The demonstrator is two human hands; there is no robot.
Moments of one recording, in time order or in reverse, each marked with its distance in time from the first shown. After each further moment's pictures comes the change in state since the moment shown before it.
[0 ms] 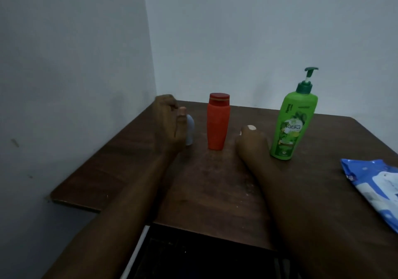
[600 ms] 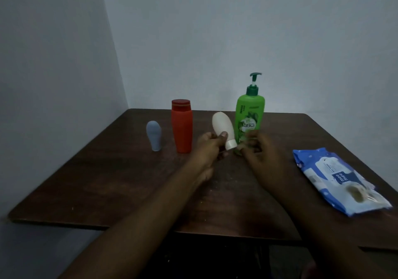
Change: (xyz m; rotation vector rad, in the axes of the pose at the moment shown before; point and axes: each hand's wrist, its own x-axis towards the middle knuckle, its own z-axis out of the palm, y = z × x) left_hand -0.045 0.128 0.115 -0.716 -0.539 -1.270; right_hand -0.109 0.070 -0.120 0.712 0.148 -0.104
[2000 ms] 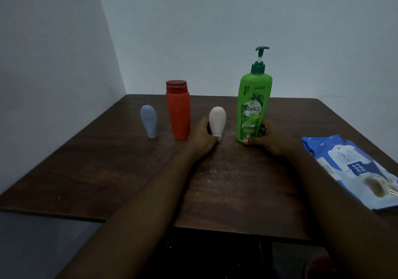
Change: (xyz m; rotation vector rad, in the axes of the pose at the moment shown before) left_hand 0.069 -0.038 -0.039 0.808 0.094 0.264; right_hand 0.082 0.101 -0.004 0.100 -0.436 0.250
